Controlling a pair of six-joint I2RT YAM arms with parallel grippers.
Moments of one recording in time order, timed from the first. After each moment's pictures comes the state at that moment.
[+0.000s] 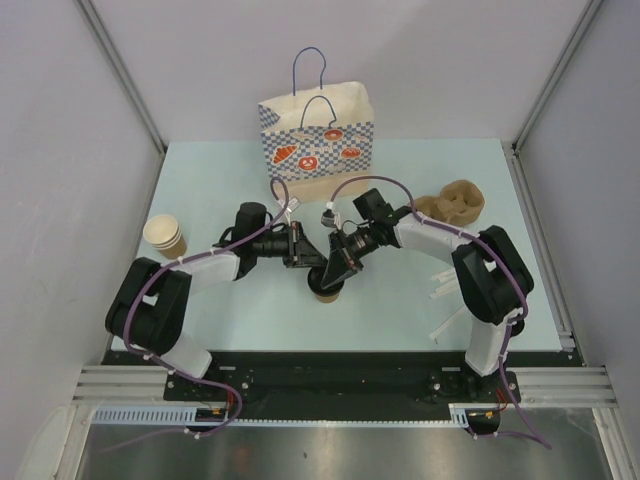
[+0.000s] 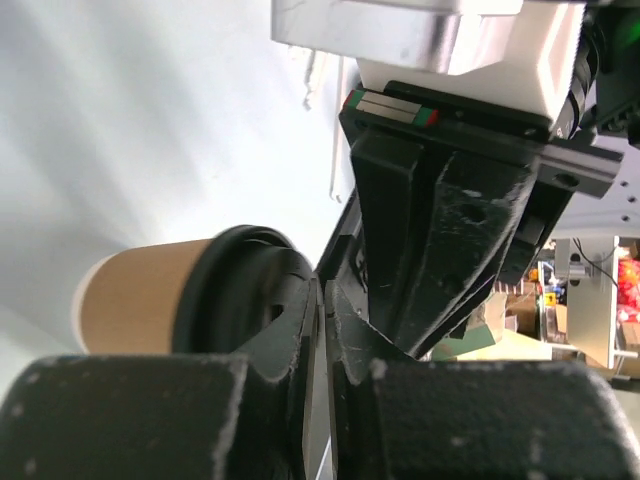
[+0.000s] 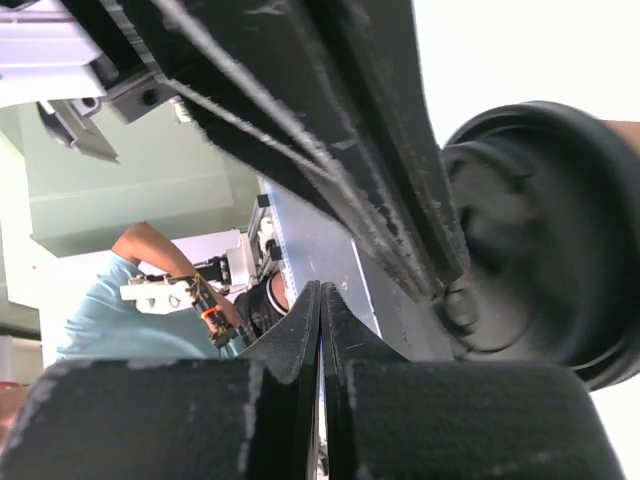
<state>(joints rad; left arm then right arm) -0.38 1.54 0.72 0.31 0.96 -0.77 0.60 1.83 1.24 -0.43 -1.18 0.38</state>
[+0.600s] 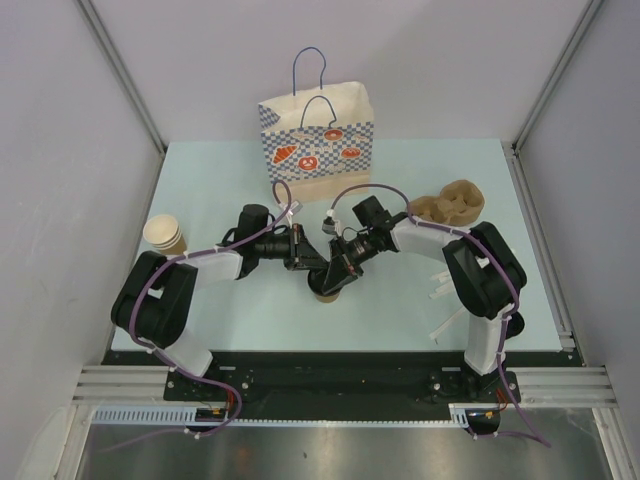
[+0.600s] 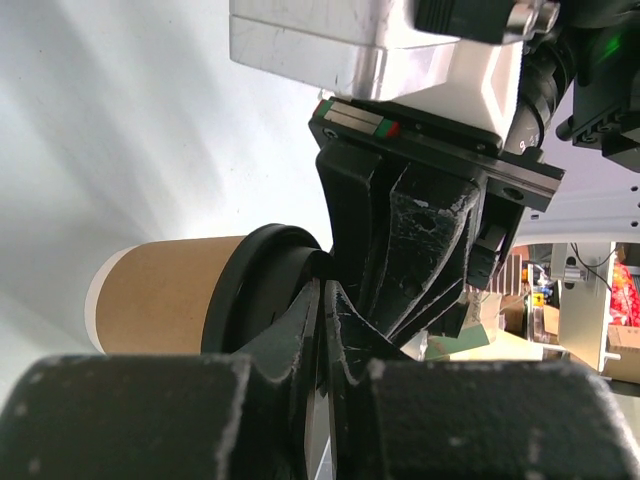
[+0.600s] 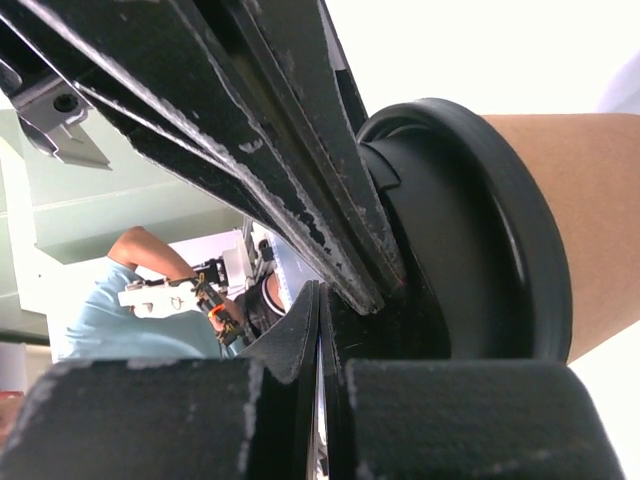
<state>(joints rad) -0.38 1.61 0.72 0.31 0.95 -0.77 0.60 1.91 1.20 -0.38 -1.15 0.37</state>
